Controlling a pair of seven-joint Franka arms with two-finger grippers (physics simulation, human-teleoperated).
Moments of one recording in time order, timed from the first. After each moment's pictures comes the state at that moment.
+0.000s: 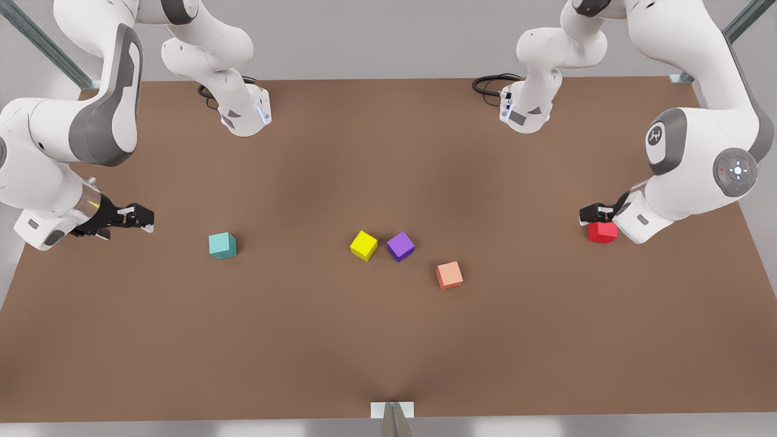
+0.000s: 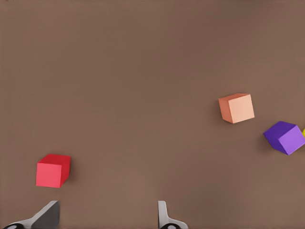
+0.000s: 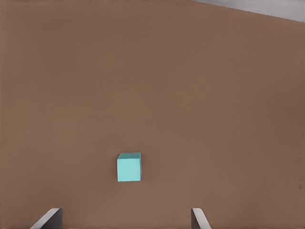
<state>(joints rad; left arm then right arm) -0.05 0.20 0.01 -1.52 -0.07 1.56 0.02 0.24 0.21 -0.31 -1.42 0.04 1.58 -0.24</state>
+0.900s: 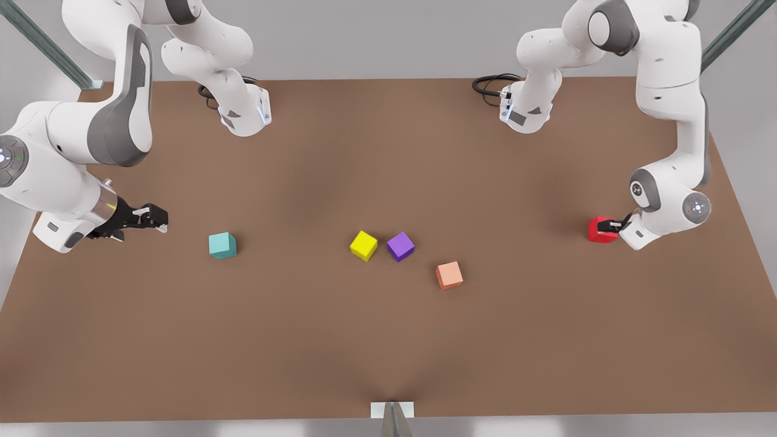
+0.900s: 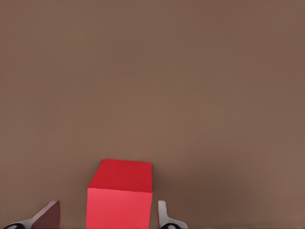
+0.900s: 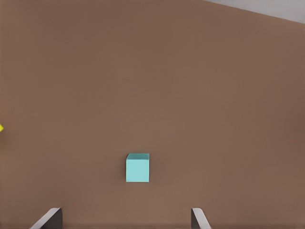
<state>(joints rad) 0.04 0.36 0.29 -2.15 -0.05 2.31 0.46 0.28 0.21 -0.31 -1.43 0.04 1.58 -0.25</state>
